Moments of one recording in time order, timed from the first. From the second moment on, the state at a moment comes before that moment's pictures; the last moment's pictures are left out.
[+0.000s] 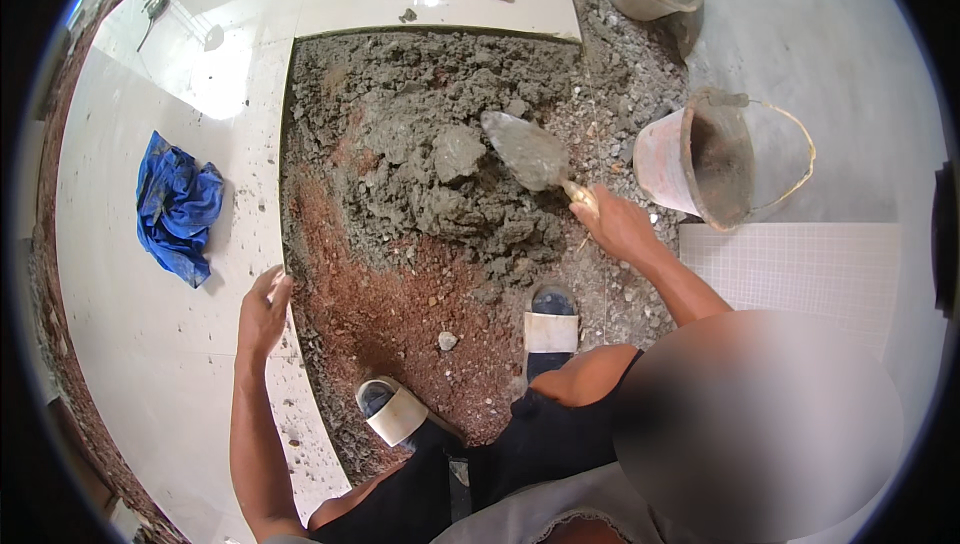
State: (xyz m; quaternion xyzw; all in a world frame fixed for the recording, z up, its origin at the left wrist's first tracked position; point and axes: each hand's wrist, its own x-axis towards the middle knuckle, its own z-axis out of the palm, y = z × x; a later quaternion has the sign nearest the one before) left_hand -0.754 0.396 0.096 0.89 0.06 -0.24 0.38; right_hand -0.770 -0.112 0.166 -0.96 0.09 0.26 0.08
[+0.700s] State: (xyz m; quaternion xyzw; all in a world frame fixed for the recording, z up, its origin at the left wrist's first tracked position) left_hand -0.730 0.427 0.070 0.91 0.12 -0.16 0.36; right_hand -0.644 -0.138 0.157 -0.96 0.12 0.23 0.04
